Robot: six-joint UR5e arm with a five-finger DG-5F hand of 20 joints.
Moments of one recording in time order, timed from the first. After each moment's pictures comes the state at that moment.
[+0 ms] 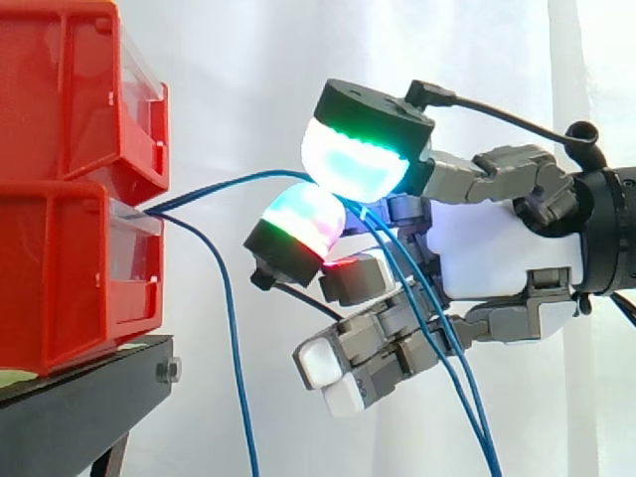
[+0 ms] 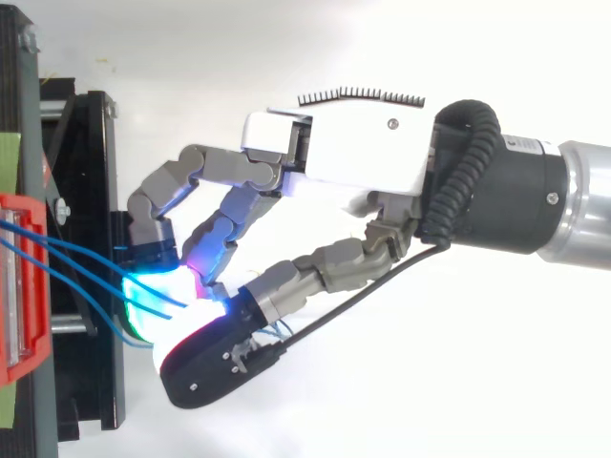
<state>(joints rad) 0.13 -2.31 -1.08 -2.95 -1.30 -0.08</state>
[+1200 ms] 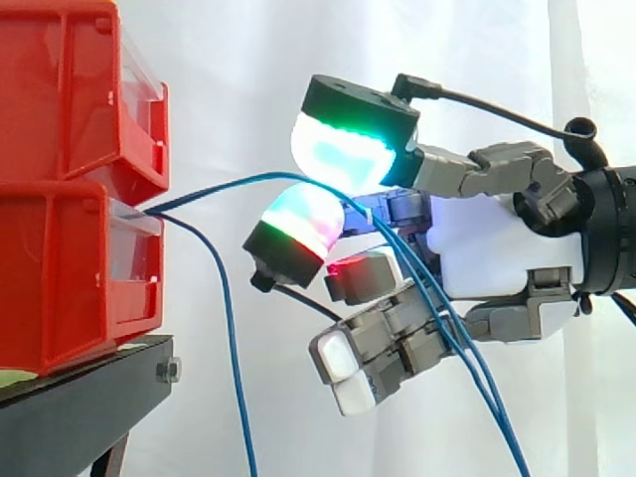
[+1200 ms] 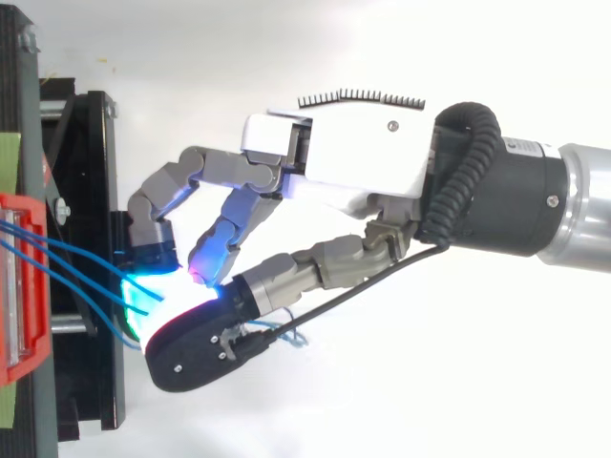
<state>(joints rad) 0.14 -2.31 -1.08 -2.95 -1.29 -0.08</state>
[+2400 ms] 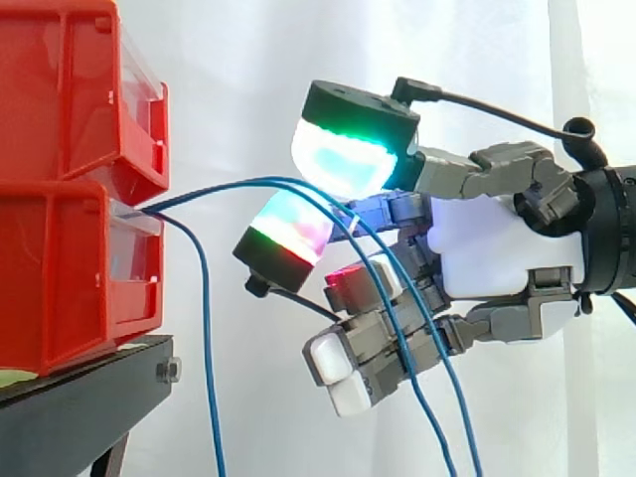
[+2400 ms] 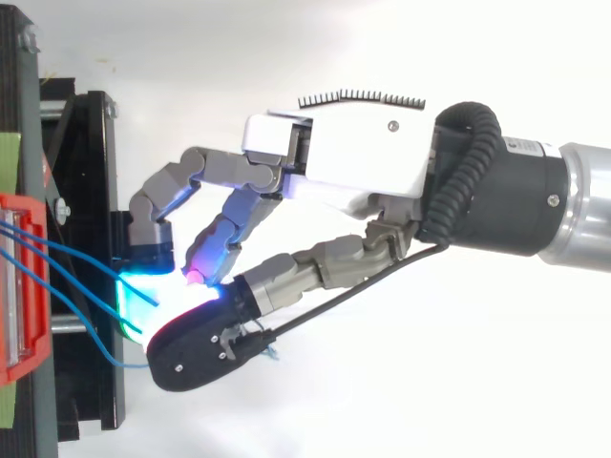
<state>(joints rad) 0.14 -2.31 -1.08 -2.96 -1.29 -0.08</state>
